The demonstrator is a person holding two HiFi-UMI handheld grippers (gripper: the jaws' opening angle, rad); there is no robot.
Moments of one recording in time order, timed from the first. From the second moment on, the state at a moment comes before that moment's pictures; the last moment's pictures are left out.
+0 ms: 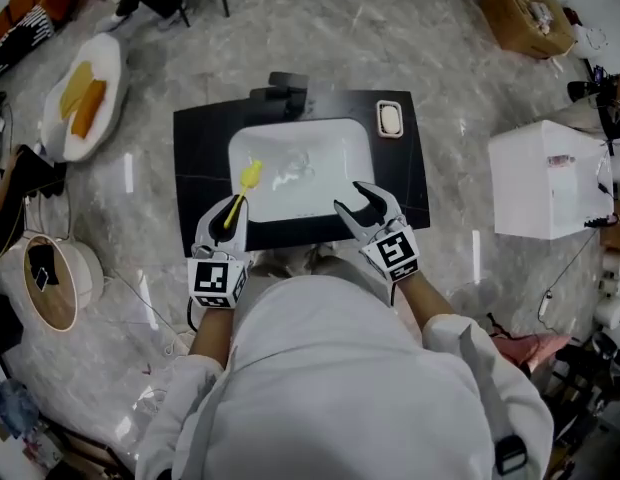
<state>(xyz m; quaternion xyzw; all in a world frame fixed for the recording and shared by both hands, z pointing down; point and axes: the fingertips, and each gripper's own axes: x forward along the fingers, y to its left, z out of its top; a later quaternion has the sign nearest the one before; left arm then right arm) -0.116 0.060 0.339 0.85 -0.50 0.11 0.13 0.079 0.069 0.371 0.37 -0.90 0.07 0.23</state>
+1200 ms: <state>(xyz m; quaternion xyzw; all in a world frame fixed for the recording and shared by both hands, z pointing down) -0.127 0.063 0.349 0.82 -0.54 0.13 0.14 0.079 0.015 0.530 0.23 -0.90 0.05 0.38</state>
